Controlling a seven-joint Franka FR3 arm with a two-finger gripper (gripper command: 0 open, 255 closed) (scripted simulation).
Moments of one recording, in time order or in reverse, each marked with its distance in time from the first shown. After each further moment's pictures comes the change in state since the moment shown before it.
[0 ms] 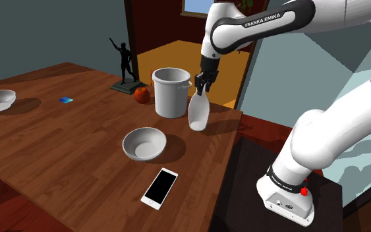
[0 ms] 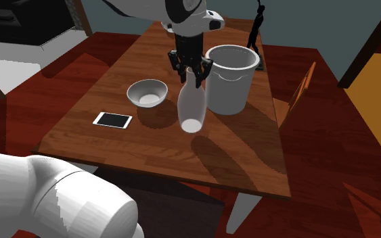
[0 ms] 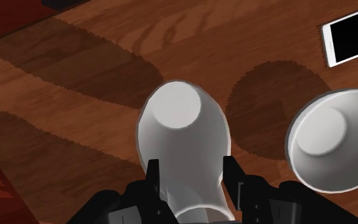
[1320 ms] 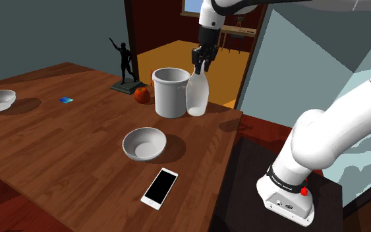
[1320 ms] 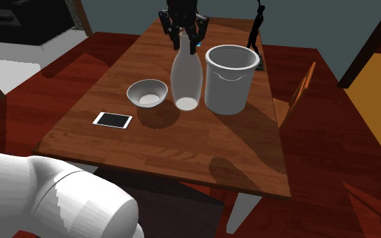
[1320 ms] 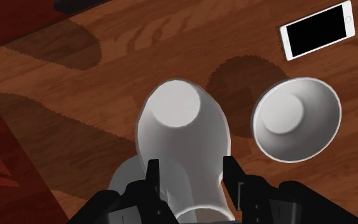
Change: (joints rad) arm 0.019 0.004 0.039 0.270 0.015 -0.266 0.043
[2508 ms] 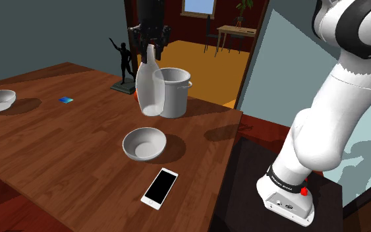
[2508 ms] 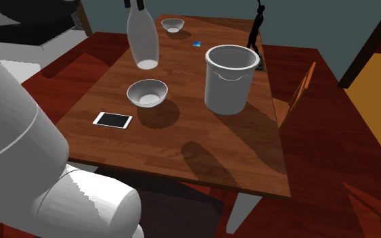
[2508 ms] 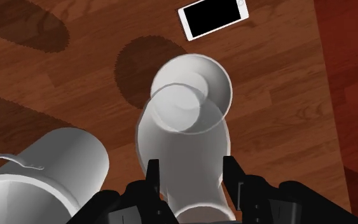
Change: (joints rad) arm 0.142 0.389 0.253 0.595 -0.008 -0.213 0.386
